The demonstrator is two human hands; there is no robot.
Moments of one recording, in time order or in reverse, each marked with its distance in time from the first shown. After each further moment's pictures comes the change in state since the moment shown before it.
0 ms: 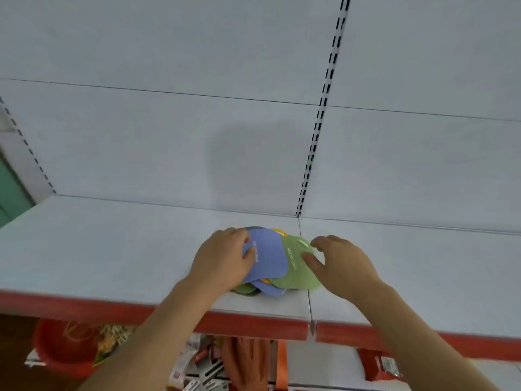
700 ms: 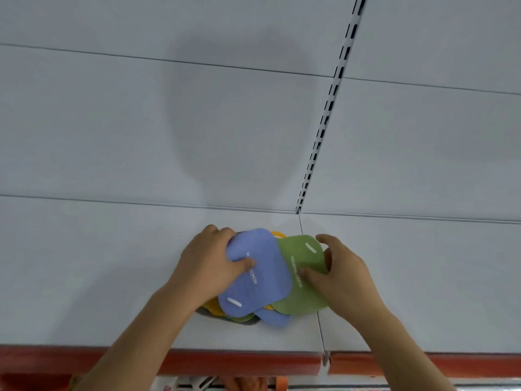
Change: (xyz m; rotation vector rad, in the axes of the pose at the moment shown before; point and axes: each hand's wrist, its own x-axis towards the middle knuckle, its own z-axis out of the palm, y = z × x) left_hand 0.043 -0.027 0.007 -0.196 -0.149 -0.116; right_hand 0.018 -0.008 0.026 0.433 -0.056 0.267
